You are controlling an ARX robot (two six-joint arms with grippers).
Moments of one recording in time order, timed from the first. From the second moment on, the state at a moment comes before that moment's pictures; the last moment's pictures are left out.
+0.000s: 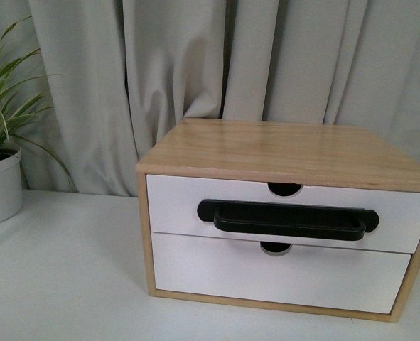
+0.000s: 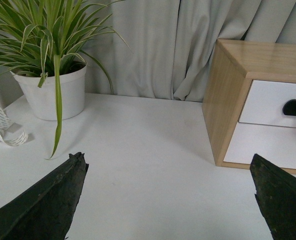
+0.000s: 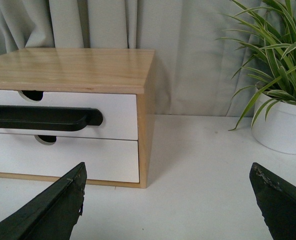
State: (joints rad) left arm 0.00 0.00 0.01 -0.01 0.00 0.00; right arm 0.00 0.00 0.01 0.00 0.00 -0.01
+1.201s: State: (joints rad) left arm -0.29 1.17 0.46 0.19 0.47 0.89; right arm 0.09 0.92 0.45 -0.03 -0.31 -0.90
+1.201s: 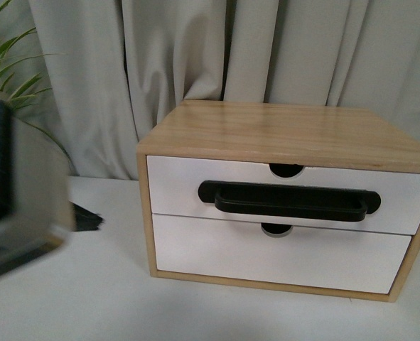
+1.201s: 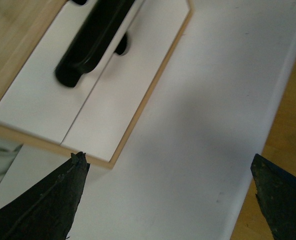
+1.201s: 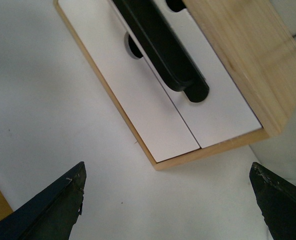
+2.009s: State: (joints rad) left arm -0.49 1.58 0.93 0.00 0.33 1.15; right arm 0.15 1.35 0.66 0.07 -0.34 -1.09
